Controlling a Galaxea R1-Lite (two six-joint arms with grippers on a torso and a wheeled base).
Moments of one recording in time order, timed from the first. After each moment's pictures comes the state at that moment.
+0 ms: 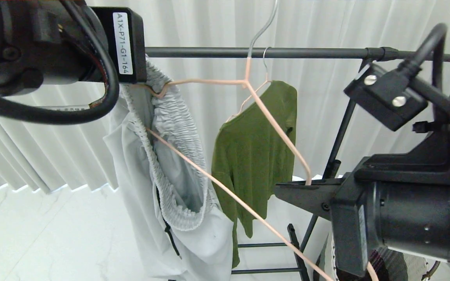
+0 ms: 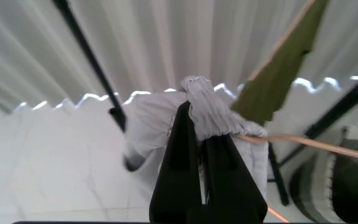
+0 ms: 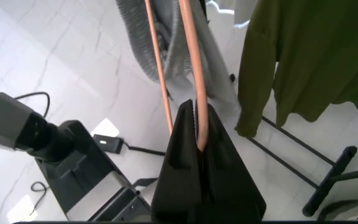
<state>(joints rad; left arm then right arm) -0.95 1.52 -1.79 0.68 0.83 -0.22 1.22 1.43 -1.18 0.12 -0.22 0.34</state>
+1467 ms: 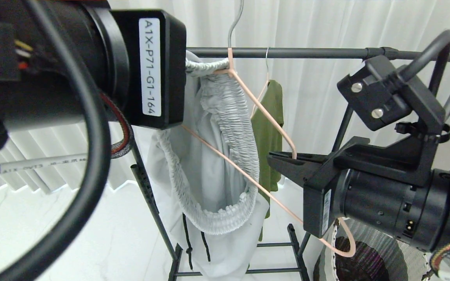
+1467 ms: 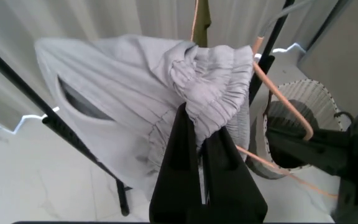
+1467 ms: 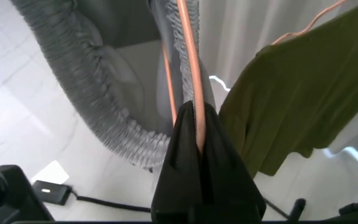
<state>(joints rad) -1.18 1.51 -1.74 0.67 0.80 -0.25 1.18 1.45 -0.99 -0.33 -0.32 0.08</state>
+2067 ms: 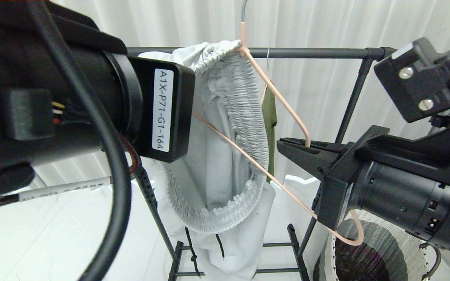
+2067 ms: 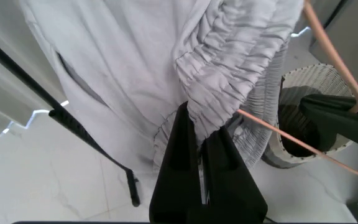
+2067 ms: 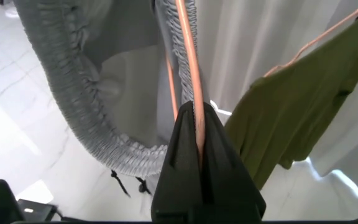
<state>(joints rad) -1.18 1.50 -1.68 0.67 0.80 -0.25 1.17 1.42 -0.93 -0.46 -0.31 0.00</state>
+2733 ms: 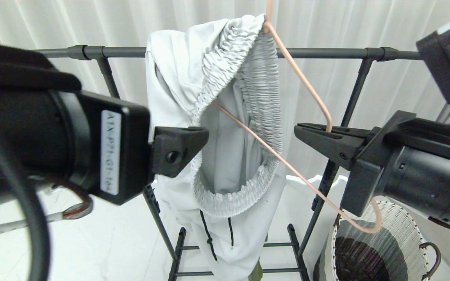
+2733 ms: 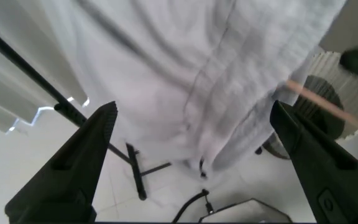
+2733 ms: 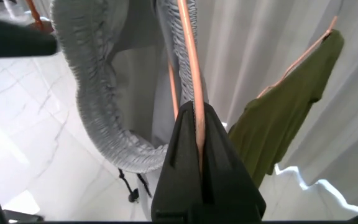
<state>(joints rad) -1.20 1.40 -1.53 0.68 0.80 -0.25 1.14 1.36 -0.93 -0.46 -0.30 -0.04</state>
